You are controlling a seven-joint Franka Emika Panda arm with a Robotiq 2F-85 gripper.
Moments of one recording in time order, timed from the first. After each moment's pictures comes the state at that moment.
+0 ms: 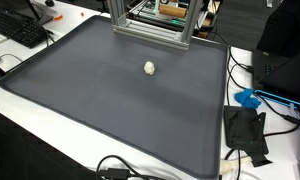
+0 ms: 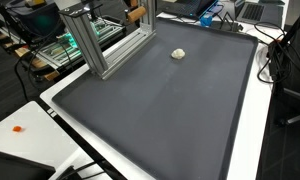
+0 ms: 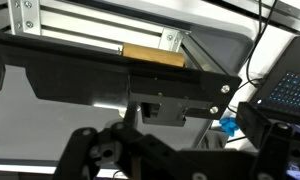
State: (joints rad) arm 0.15 -1.11 0.15 -2.72 0.25 1.84 -0.11
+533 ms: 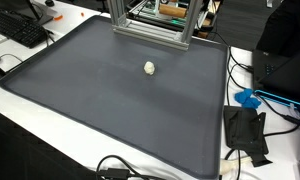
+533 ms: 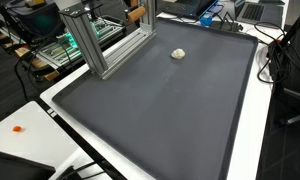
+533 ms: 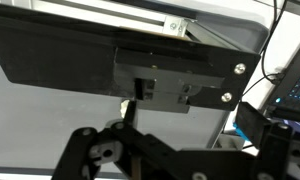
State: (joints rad) arm 0.15 -0.87 0.22 -2.66 0.23 1.96 -0.02
